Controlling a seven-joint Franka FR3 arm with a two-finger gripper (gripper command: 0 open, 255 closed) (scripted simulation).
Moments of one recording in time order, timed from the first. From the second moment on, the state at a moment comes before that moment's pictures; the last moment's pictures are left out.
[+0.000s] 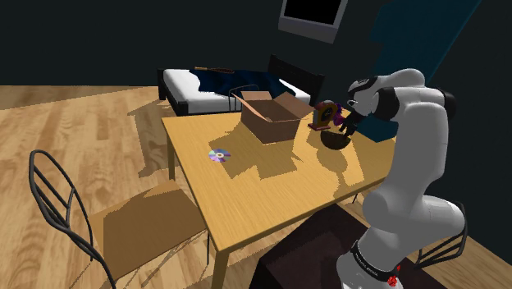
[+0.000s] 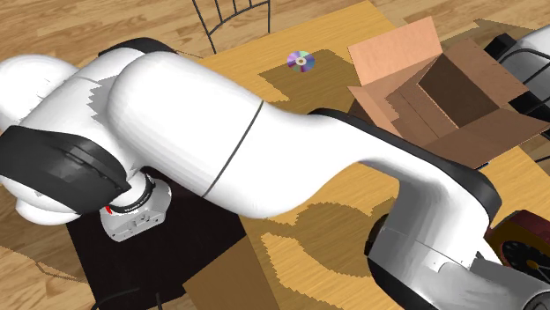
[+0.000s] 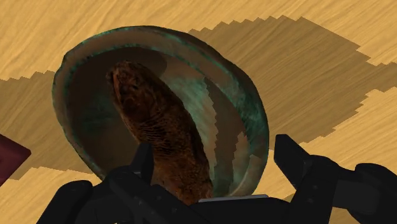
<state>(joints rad) -0.71 0.58 -0.34 -1.46 0.46 1.96 -1.86</state>
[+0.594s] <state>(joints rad) -0.71 0.60 -0.33 -1.48 0.47 2.00 -1.87</state>
